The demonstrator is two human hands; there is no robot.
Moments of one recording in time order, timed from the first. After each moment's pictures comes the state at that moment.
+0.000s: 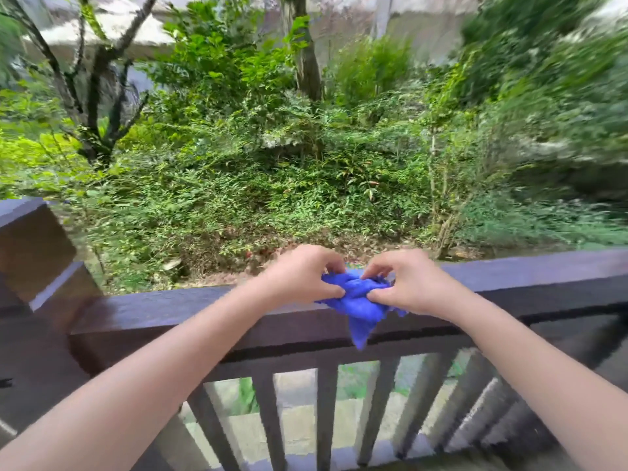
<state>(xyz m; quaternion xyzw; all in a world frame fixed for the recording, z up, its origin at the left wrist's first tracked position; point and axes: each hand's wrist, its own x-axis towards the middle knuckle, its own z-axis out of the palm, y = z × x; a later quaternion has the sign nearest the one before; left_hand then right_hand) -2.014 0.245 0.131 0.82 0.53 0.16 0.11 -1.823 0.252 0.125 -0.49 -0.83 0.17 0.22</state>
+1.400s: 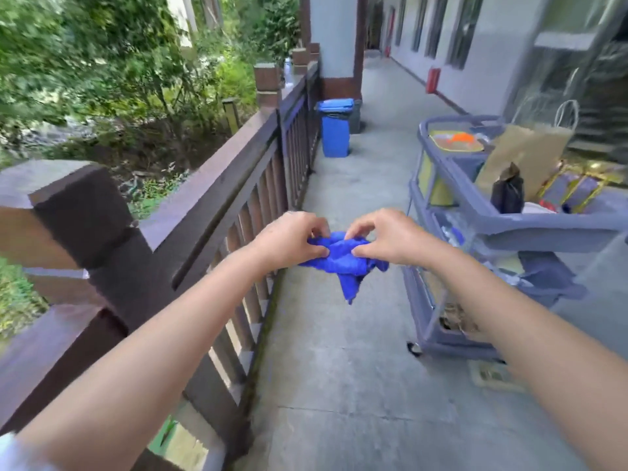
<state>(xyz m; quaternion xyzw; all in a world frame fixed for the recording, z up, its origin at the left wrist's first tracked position) -1.153 0.287 0.106 0.98 -0.09 0.08 0.17 -1.093 0.104 0.107 -0.89 -0.37 0.03 0.27</state>
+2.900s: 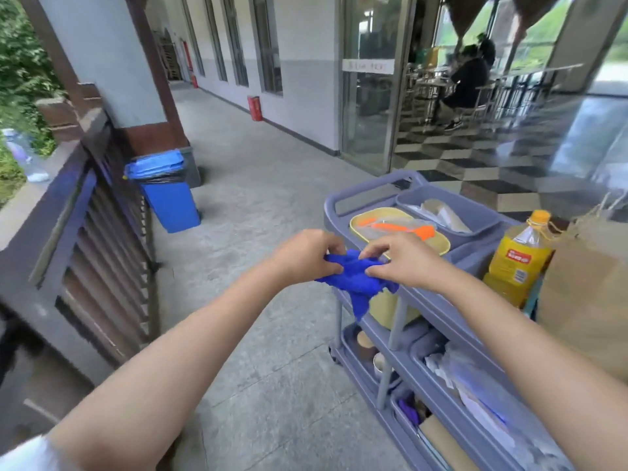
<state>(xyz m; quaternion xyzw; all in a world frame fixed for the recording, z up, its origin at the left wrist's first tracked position) -0.236 0.315 0.099 0.91 -0.37 -0.01 0.18 -0.302 0.136 0.090 -0.95 -0.03 -0.05 0.31</state>
